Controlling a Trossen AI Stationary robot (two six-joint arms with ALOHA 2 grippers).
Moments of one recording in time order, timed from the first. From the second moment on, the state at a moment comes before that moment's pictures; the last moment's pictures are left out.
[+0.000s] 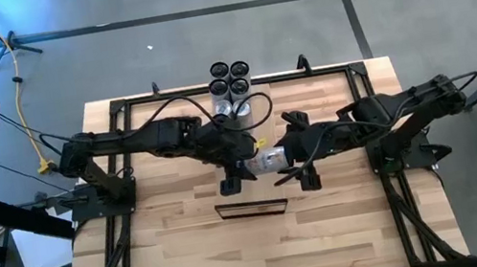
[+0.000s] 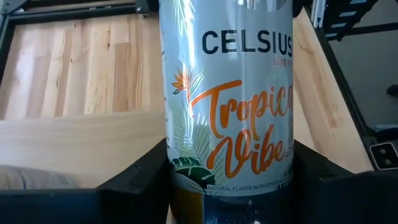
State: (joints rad) left arm -0.08 1.70 1.79 -0.89 0.01 0.04; right arm 0.29 1.45 1.64 -0.95 0.29 0.13
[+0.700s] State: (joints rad) left arm -0.10 1.50 1.46 -0.57 -0.08 -0.13; right arm 0.32 1.35 1.73 -1.40 0.47 0.43
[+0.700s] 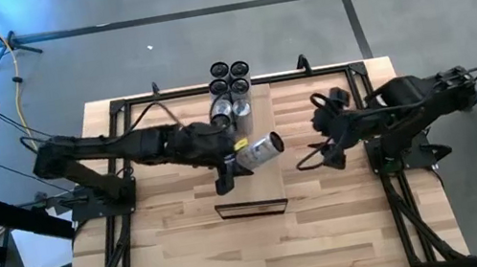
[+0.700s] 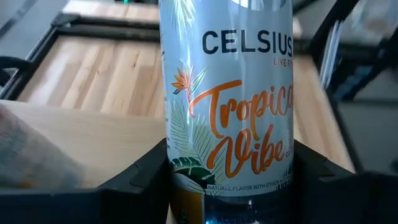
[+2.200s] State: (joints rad) left arm -0.25 1.53 0.92 0.45 -0.34 -0.09; right arm 0.36 1.29 1.33 -0.68 0.48 0.50
